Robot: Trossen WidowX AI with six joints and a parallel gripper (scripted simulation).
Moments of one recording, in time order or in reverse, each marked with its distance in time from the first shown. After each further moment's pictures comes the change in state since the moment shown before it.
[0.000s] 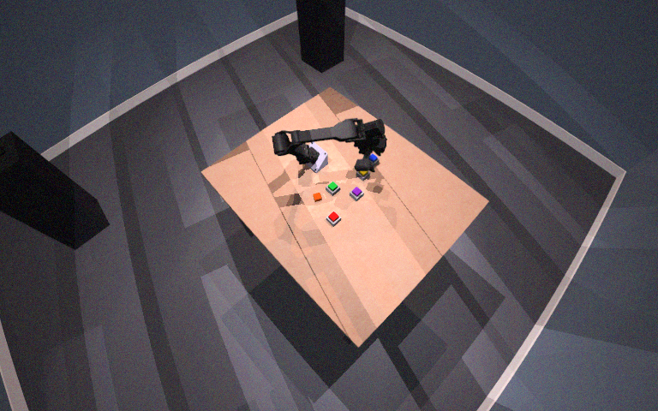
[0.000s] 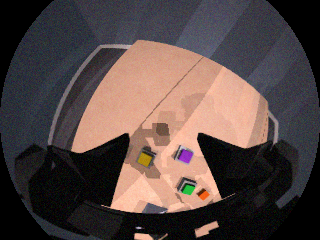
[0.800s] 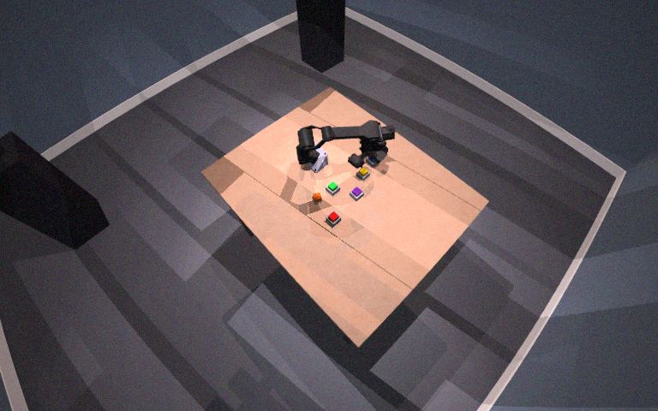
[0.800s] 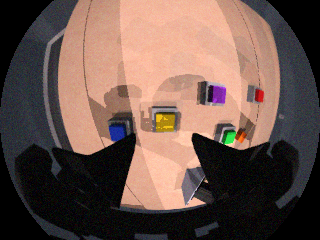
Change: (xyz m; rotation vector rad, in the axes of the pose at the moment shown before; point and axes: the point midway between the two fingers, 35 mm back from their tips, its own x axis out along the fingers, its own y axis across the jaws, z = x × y) arm 0.058 0.050 -0.081 0.420 0.485 -0.173
